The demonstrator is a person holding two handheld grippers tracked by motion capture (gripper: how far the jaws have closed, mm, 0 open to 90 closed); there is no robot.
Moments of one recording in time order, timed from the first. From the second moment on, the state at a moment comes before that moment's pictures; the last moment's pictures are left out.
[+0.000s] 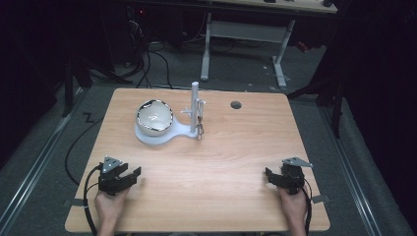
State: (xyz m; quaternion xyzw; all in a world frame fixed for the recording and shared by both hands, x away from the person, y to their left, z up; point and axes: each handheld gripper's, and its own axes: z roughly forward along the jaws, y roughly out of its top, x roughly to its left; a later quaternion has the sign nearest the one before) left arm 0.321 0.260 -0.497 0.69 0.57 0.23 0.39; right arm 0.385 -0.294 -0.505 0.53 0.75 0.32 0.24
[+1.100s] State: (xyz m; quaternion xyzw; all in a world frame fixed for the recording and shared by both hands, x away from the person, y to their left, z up) left arm 0.329 0.248 -0.509 0.71 0.56 0.26 0.33; right arm 0.385 -0.294 -0.505 0.53 0.75 0.32 0.24
